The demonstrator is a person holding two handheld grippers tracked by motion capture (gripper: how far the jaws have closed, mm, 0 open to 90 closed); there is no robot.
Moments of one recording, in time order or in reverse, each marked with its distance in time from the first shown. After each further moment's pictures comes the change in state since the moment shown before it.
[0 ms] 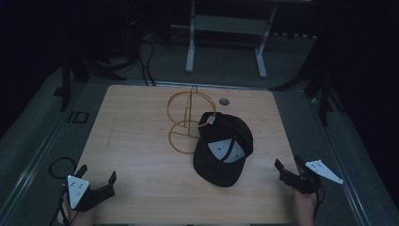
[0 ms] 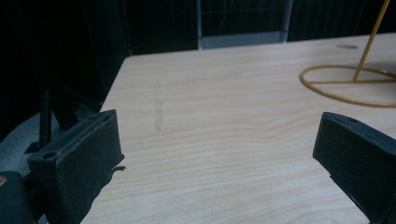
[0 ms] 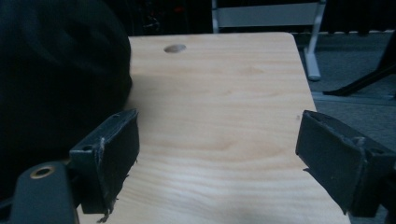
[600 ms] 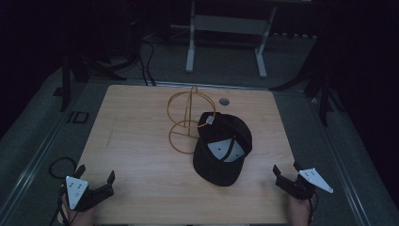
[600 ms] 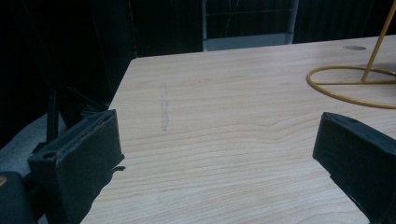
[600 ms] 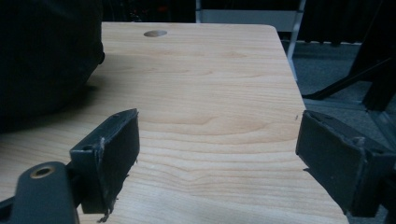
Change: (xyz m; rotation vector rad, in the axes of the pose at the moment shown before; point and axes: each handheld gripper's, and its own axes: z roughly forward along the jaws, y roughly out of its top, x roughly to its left) left arm 0.004 -0.002 -0.001 -0.025 0.030 -0.023; right arm -0.005 -0.043 0.010 -0.026 -0.094 -0.067
